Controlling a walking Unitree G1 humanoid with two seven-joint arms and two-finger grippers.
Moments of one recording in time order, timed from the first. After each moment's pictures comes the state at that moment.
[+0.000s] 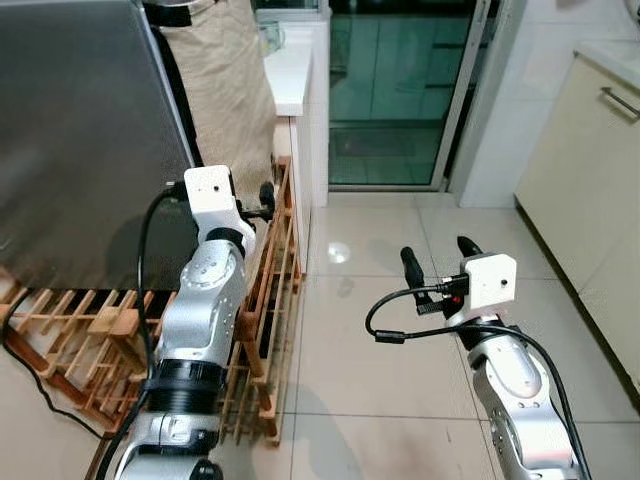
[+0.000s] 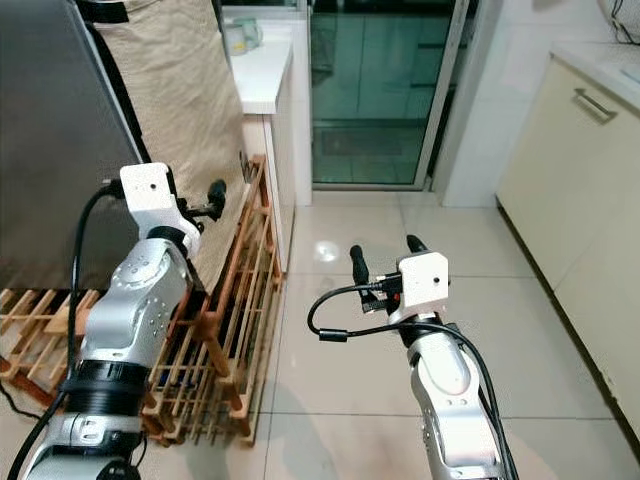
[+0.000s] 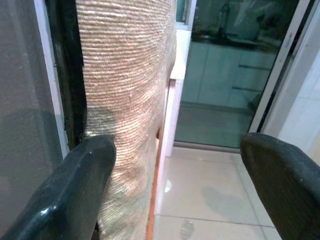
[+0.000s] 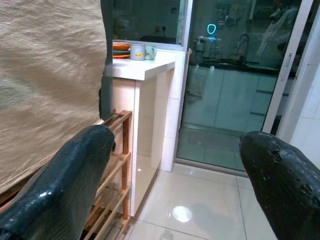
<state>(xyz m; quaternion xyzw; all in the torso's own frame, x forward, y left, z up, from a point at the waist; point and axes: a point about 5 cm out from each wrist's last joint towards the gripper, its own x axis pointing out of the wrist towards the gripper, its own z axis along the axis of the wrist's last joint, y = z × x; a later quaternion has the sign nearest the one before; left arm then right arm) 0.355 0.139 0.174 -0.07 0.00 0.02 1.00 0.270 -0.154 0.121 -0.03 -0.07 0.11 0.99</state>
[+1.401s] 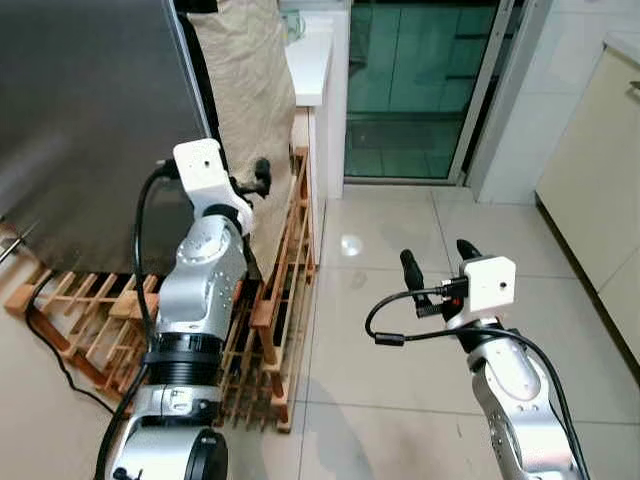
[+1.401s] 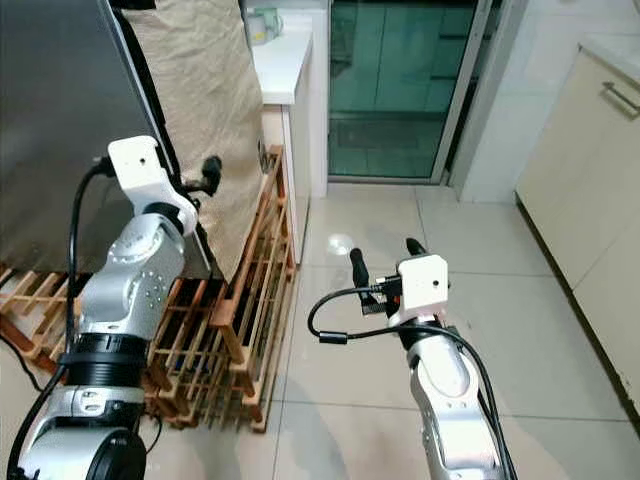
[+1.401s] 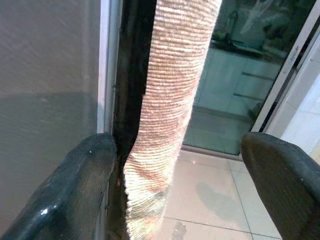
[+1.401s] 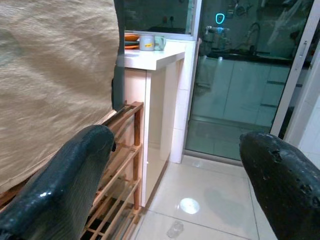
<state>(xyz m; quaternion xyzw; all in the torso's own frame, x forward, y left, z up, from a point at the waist) 0.362 0.135 0.193 -0.12 -0.01 0.01 0.99 0.268 -0.154 0.117 -0.03 -0.06 0.10 0.99</state>
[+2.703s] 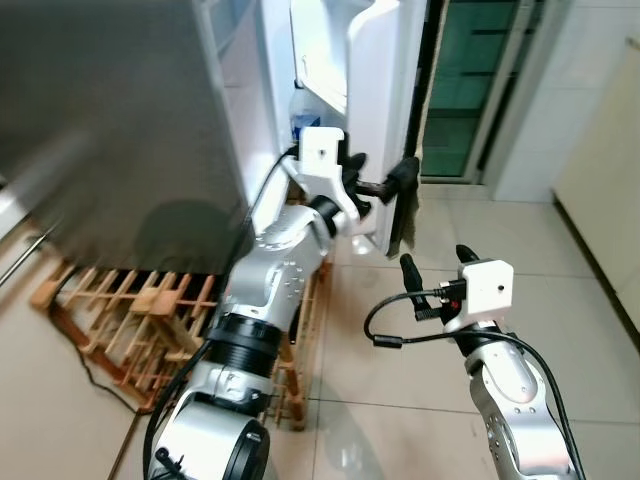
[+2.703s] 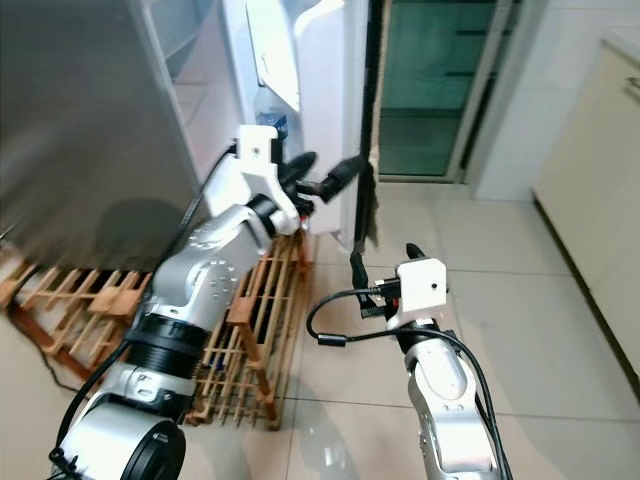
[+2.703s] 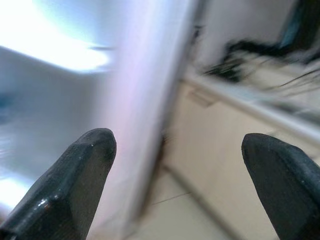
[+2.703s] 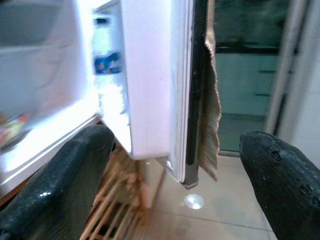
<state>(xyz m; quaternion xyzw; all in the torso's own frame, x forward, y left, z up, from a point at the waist) 0.353 0.085 0.205 -0.12 -0.03 -0.27 0.96 0.286 -0.150 0.122 0.01 -0.05 0.09 0.99</state>
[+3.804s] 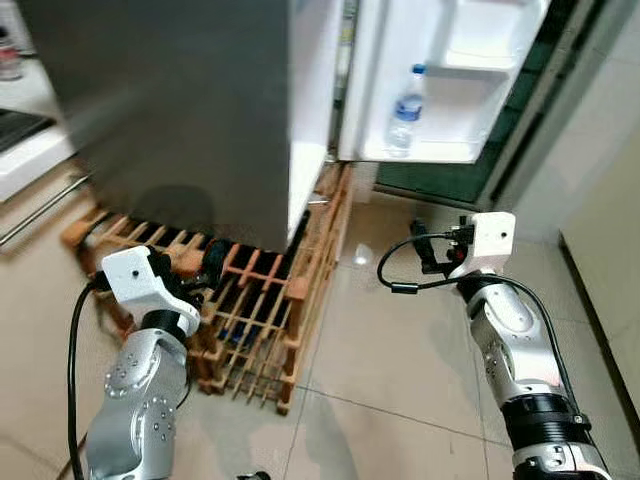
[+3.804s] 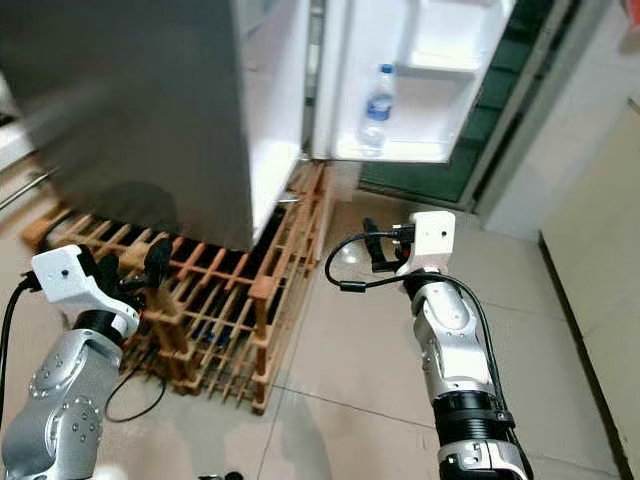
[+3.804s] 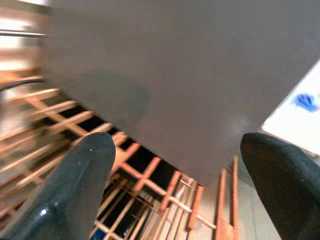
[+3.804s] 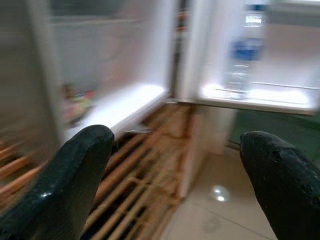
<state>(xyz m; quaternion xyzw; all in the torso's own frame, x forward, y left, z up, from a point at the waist) 0.259 0.184 0.127 -0.19 0.00 0.04 0.98 0.336 -0.161 0.126 0.02 -0.01 0.12 0.99</state>
